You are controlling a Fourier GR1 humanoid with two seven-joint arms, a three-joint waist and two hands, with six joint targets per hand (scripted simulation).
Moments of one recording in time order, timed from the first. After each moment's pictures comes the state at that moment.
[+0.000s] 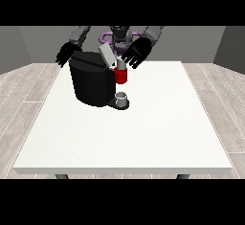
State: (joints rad) left arm -1.16 0.44 0.12 -0.63 -0.63 -0.14 -0.11; right arm -0.34 -0.03 -0.04 -1.37 -0.02 -0.17 -0.03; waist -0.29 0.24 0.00
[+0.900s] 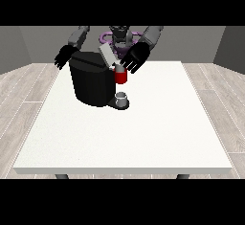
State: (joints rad) left arm -1.19 0.43 0.12 -0.62 -0.66 -0.14 -0.11; right arm -0.34 -0.04 -0.06 -1.37 -0.04 -0.16 -0.07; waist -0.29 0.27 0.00
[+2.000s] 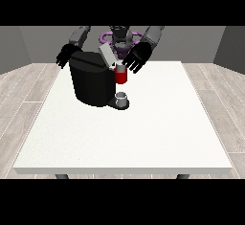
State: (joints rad) left arm -1.15 0.42 0.11 -0.61 -0.70 -0.13 -0.14; right arm -0.31 -0.03 -0.05 -1.38 -0.03 -0.18 -0.05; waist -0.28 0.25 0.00
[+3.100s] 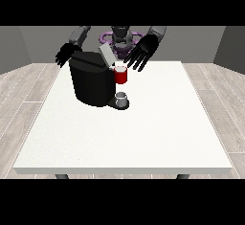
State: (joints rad) left arm -1.12 0.43 0.06 -0.62 -0.76 -0.21 -0.17; right arm -0.27 -0.05 -0.08 -1.33 -0.05 -0.16 -0.09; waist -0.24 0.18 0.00
